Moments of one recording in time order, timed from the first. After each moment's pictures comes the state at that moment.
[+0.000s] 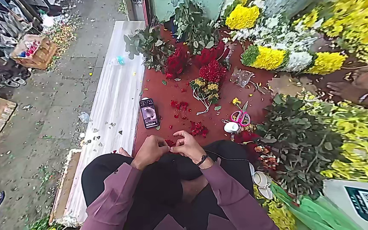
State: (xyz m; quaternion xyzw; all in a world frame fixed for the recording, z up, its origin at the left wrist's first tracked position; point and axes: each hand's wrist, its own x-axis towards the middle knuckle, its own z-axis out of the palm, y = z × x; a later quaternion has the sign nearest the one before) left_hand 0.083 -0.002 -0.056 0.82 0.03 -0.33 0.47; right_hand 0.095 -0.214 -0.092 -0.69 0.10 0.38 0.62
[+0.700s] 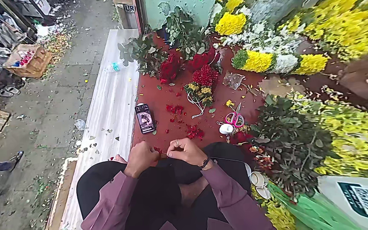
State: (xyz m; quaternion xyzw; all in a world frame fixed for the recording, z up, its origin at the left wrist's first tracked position) left_hand 0.085 0.010 -0.043 0.88 0.06 -0.37 0.29; right_hand 0.104 -0.229 -0.084 -0.65 -0.21 0.30 0.66
